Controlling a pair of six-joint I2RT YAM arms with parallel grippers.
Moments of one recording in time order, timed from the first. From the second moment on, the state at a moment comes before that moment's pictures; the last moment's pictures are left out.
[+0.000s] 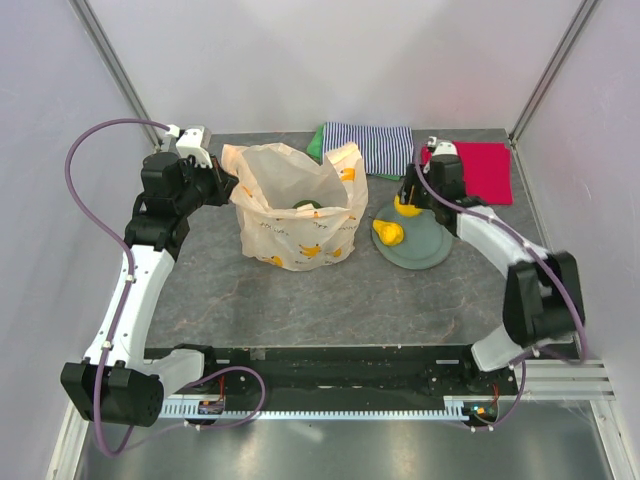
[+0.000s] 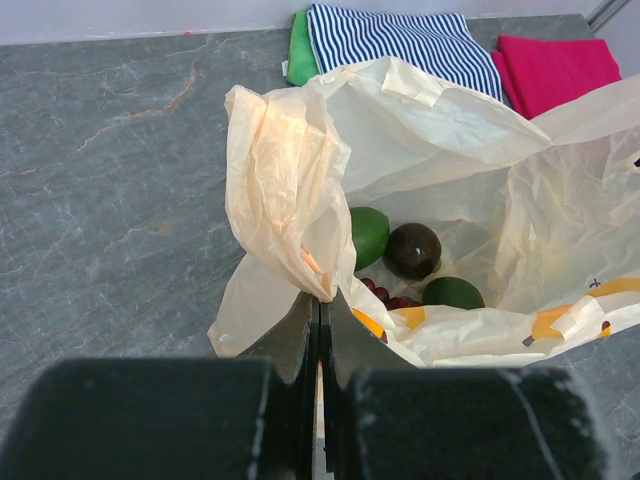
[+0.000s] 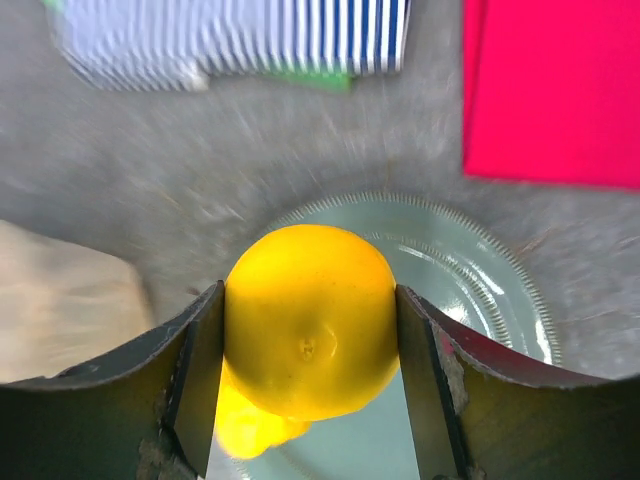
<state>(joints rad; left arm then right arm) -0.09 1.12 1.14 -0.35 0.30 -0.13 0.23 1.62 1.10 -0.11 0.08 0.28</state>
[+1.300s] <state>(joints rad) -0.09 1.12 1.14 -0.35 0.30 -0.13 0.86 1.92 1.81 -0.31 0.20 0.07</state>
